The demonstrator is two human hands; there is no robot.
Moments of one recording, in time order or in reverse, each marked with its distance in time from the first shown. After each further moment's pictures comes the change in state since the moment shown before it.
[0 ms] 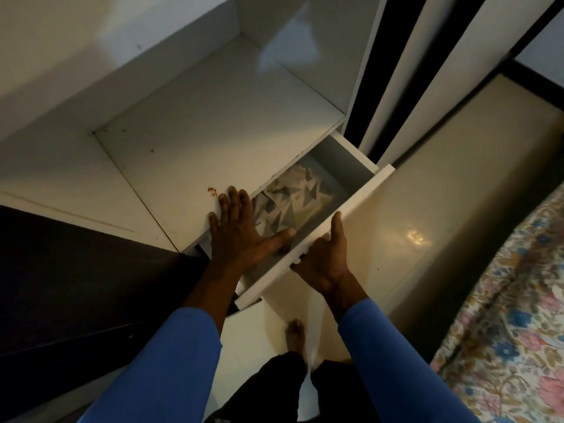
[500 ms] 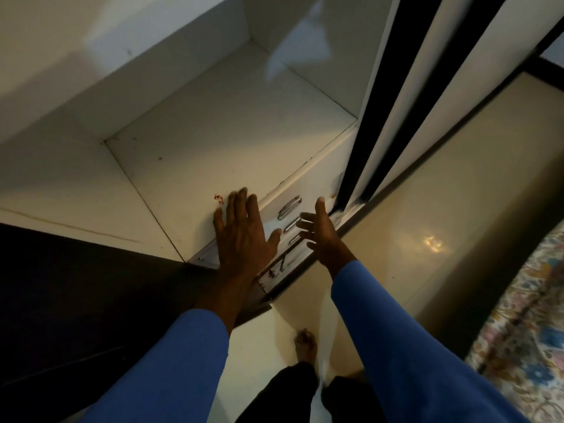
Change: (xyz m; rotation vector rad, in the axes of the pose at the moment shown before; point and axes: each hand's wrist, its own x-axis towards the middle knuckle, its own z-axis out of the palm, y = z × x) left_hand 0.011 0.000 0.006 0.269 0.297 0.075; right_hand 0.092 -0.026 0.001 -0.652 0.155 -0.034
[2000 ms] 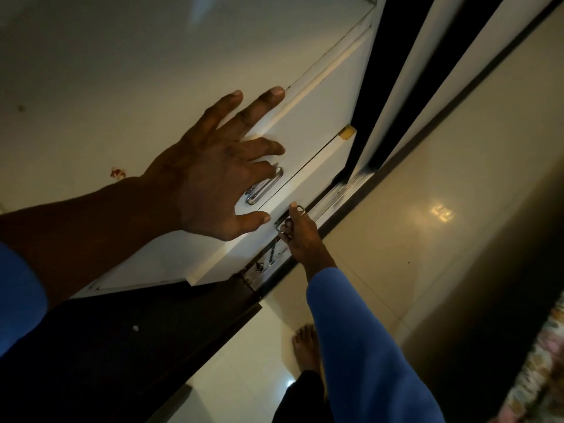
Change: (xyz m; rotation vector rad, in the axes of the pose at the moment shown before) left_hand 0.119 0.004 0.019 0.413 0.086 0.980; right_hand 0.211 0.142 -0.032 0.432 0.155 0.124
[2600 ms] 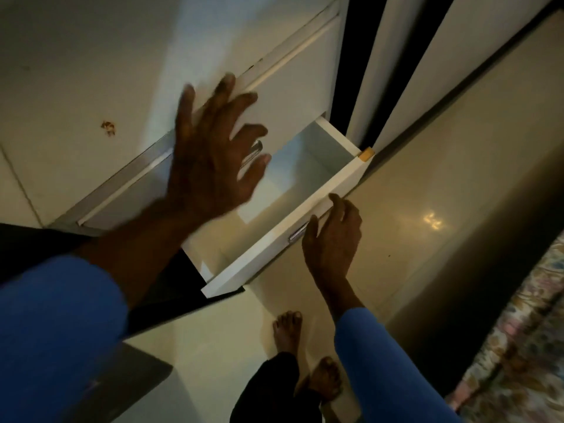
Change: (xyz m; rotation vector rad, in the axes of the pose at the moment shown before) left_hand 0.000 0.083 0.006 -0.189 0.374 -0.495; right_hand -0.124 -0.011 -0.097 -1.200 0.512 -0.945
